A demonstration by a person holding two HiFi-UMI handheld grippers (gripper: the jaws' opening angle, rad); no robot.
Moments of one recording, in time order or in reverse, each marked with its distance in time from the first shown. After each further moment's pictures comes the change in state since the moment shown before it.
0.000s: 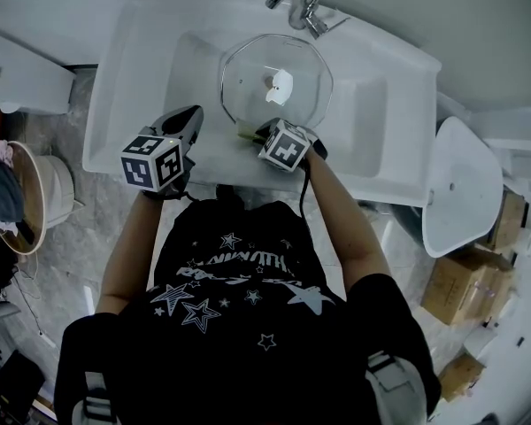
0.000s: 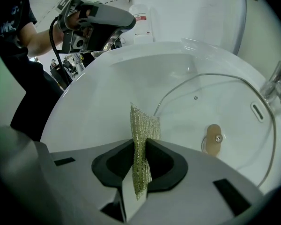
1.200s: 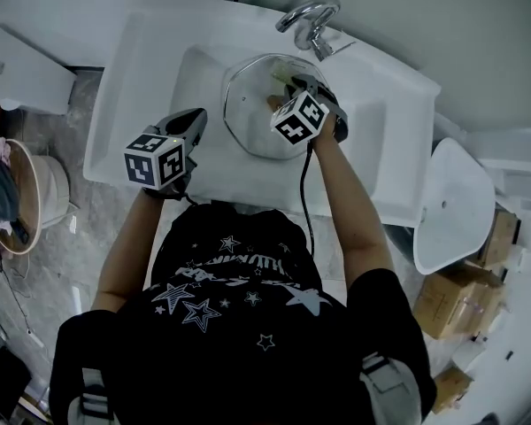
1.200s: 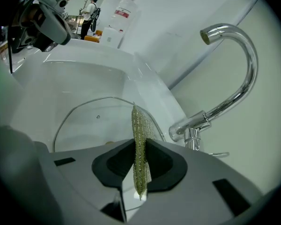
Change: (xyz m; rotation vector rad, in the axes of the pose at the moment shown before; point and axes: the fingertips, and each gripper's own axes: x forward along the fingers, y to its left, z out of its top) left arm 0.017 0.016 0.023 -0.026 -0.007 -0.008; right arm -0.102 -0.185 0.047 -0.059 0.022 -0.704
